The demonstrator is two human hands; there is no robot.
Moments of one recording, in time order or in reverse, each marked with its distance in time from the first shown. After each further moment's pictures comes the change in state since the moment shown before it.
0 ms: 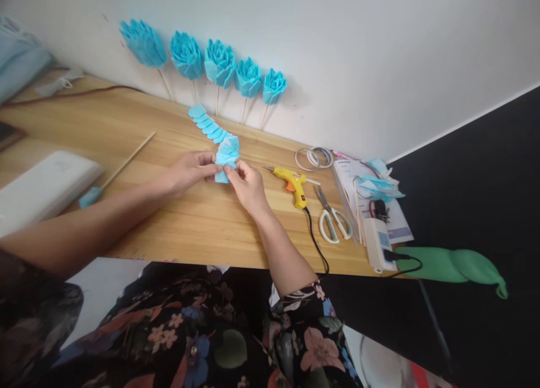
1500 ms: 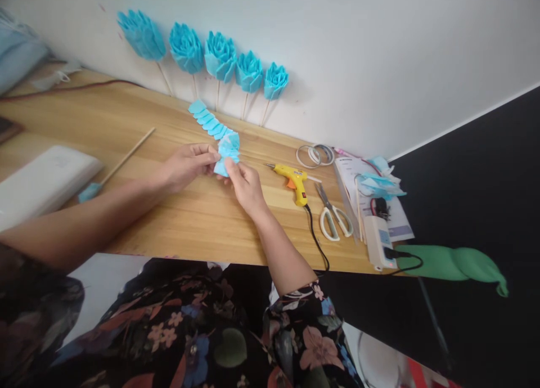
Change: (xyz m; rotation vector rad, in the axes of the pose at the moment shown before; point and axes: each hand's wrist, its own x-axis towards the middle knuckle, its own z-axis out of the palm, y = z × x) left_hand 0.003 0.001 -0.003 -0.154 -0.033 -0.015; right_hand -0.007 -0.006 0.006 0.113 -0.003 -0.010
